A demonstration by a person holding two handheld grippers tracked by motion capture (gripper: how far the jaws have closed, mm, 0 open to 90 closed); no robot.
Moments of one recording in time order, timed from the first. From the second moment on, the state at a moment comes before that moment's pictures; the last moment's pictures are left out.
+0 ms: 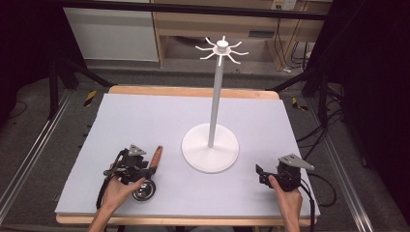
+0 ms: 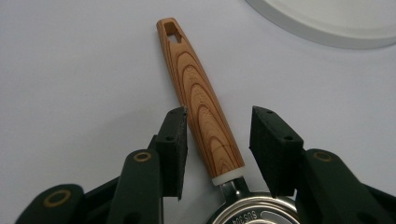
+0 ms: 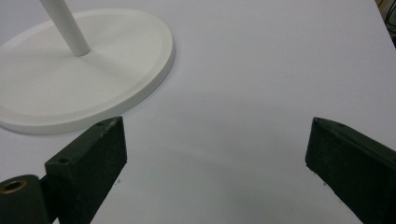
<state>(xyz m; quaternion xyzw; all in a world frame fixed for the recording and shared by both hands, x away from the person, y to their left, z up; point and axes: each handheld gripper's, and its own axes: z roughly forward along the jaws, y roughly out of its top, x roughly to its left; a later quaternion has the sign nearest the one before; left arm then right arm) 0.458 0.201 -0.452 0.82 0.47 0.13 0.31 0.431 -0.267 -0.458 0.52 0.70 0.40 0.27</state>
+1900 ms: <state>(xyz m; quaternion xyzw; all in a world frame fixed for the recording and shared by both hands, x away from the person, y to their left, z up) 0.466 0.194 -0.434 0.84 0.43 0.15 0.29 0.433 -0.267 -0.461 0.52 0.71 0.40 0.25</state>
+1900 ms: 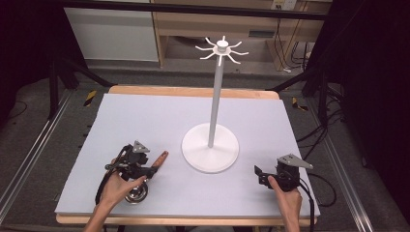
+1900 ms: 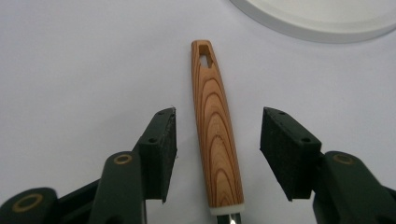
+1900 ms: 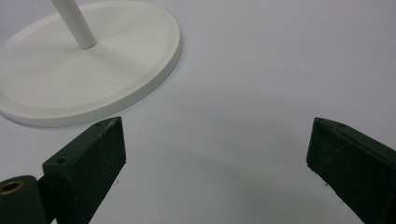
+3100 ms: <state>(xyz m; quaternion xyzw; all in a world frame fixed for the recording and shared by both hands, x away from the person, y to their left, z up) 0.494 0.174 -0.455 0.87 0.42 0.12 0.22 0.436 -0.267 -0.463 0.52 0.72 0.39 0.23</state>
